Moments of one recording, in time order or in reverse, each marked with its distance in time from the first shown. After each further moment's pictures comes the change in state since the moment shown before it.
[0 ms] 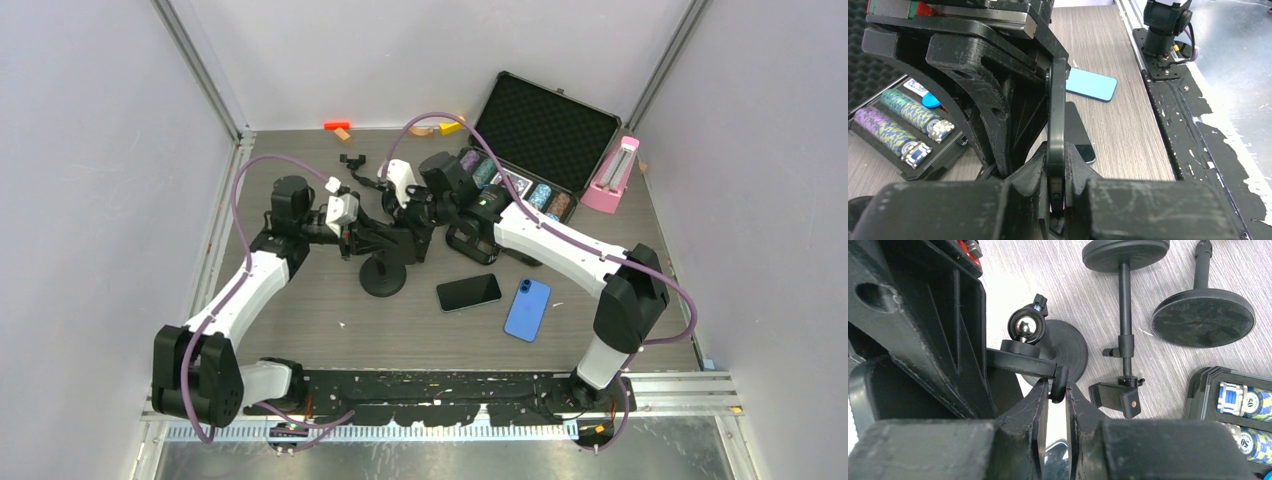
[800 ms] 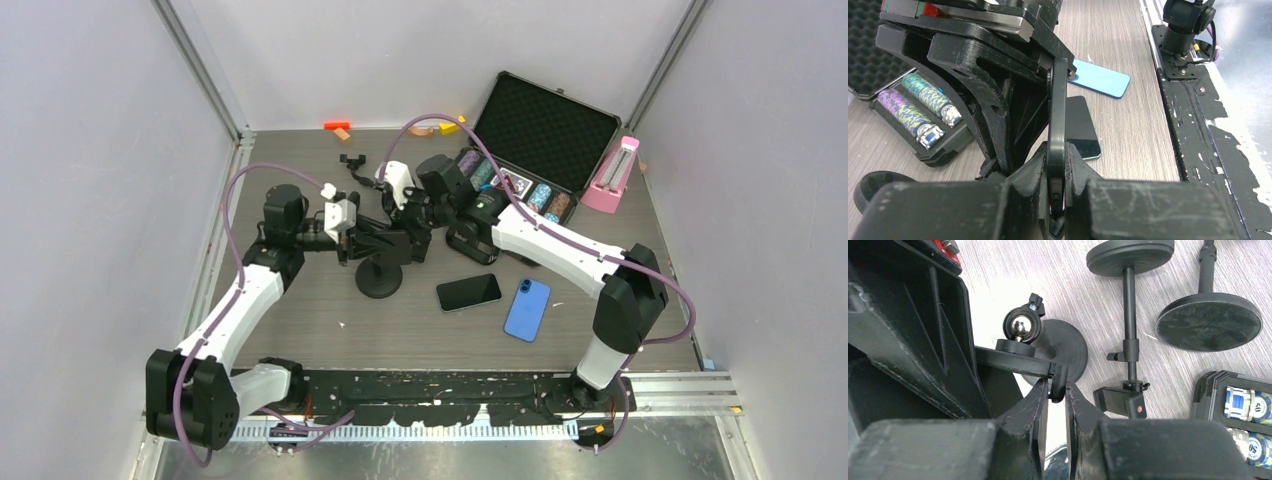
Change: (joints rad) left arm 0.001 -0.111 -0.050 -0.032 -0.107 -0.023; right arm 0.013 0.004 -0.008 0.025 0.012 0.021
